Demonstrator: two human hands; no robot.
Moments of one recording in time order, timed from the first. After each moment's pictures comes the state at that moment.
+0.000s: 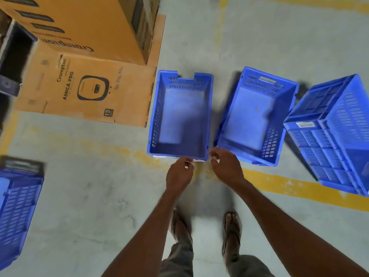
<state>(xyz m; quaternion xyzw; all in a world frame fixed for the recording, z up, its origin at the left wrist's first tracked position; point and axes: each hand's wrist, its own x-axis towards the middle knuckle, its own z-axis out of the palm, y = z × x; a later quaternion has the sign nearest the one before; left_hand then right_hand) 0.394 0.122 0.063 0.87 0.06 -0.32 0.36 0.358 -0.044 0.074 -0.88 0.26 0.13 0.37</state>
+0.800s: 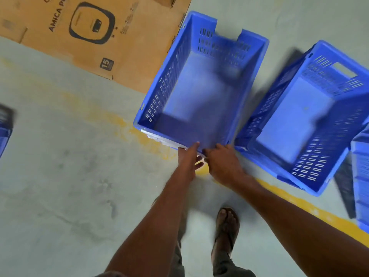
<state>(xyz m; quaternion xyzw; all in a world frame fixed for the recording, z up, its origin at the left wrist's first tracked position) 0.454 0.106 -0.134 0.50 0.51 -0.32 0.62 0.425 -0.016 -0.130 -0.96 -0.12 0.24 0.06</state>
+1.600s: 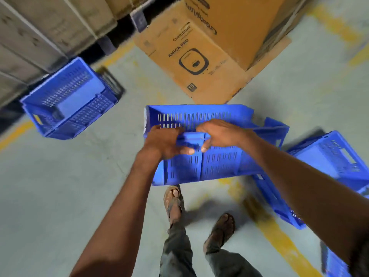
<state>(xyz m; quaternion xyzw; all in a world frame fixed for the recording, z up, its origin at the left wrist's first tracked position) 0.411 0.355 0.233 0.96 0.05 -0.24 0.14 0.518 0.159 0.199 -0.82 -0.41 0.37 0.14</state>
